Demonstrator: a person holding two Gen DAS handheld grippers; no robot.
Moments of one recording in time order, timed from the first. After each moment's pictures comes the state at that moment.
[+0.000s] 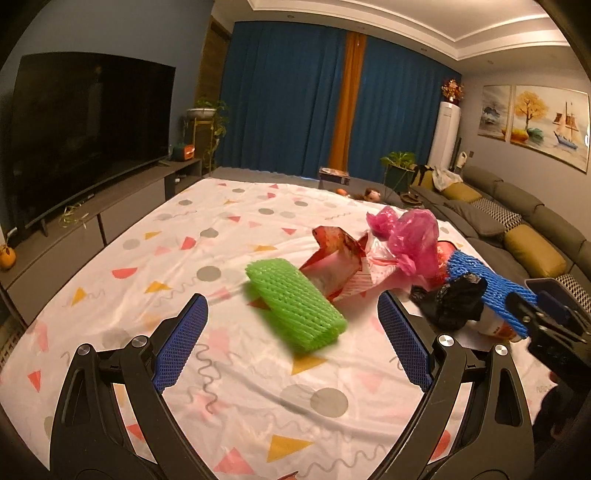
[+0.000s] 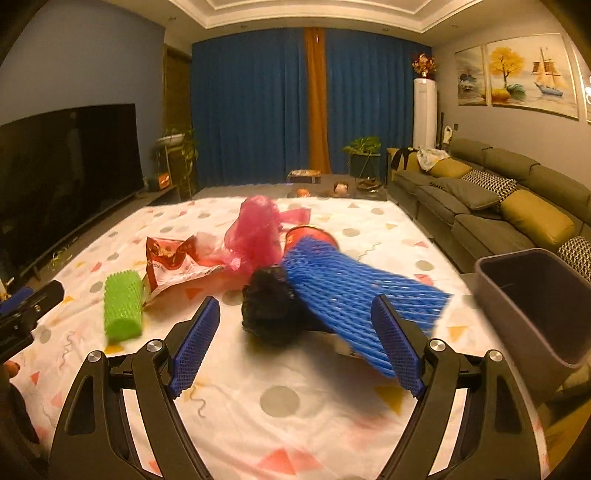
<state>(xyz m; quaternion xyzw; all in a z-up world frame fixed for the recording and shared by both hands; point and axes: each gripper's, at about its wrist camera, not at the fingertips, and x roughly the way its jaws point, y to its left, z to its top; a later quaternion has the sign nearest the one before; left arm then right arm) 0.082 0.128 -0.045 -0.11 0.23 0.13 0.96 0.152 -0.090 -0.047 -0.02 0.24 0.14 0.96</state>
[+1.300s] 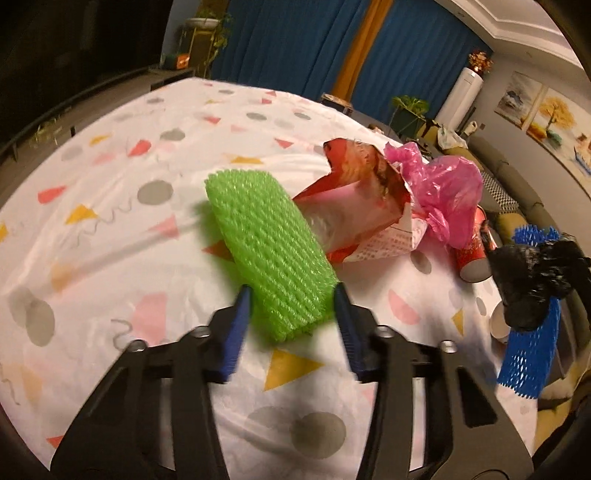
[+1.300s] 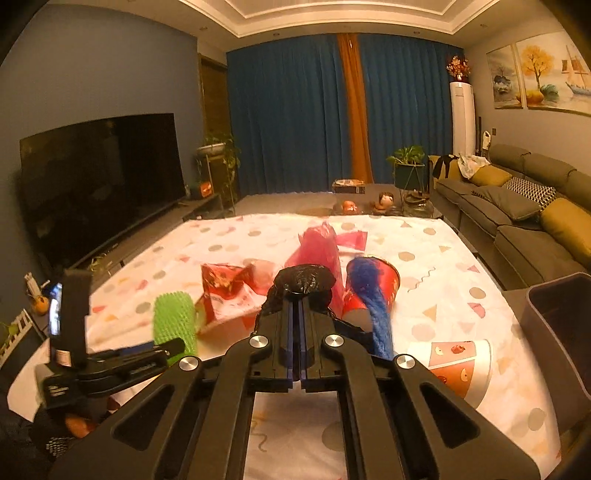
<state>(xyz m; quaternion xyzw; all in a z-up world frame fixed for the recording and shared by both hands) 0.162 0.153 -0.111 -0.21 0.37 0.09 0.90 0.158 -0.062 -0.018 0.00 0.22 0.23 0.95</state>
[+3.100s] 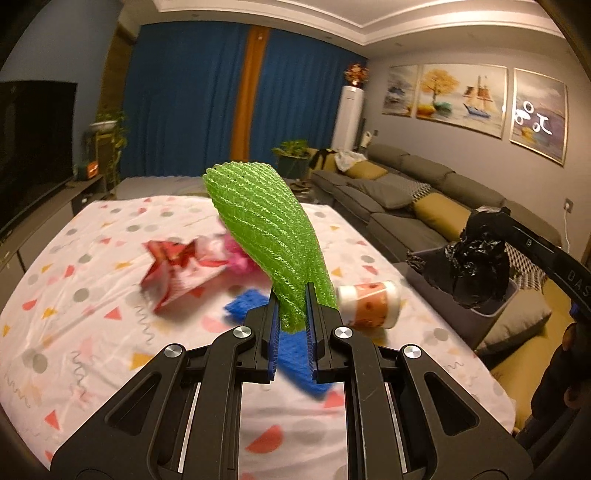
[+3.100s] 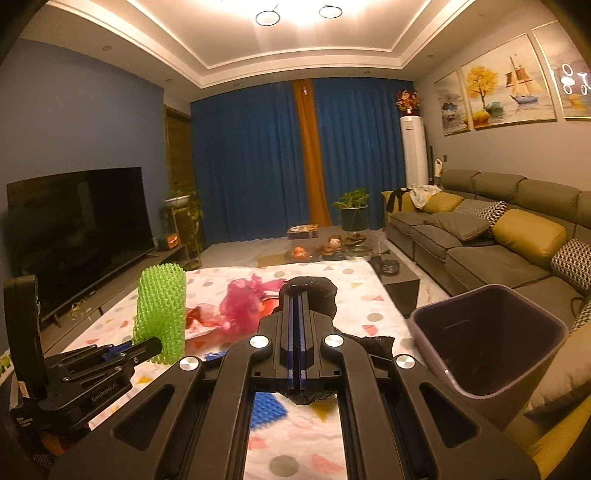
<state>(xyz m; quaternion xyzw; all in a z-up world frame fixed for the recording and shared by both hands) 0.089 -0.007 -0.010 -0.06 0.23 -0.07 0.97 0.075 -0.194 0.045 0.04 0.14 0.15 0.98</state>
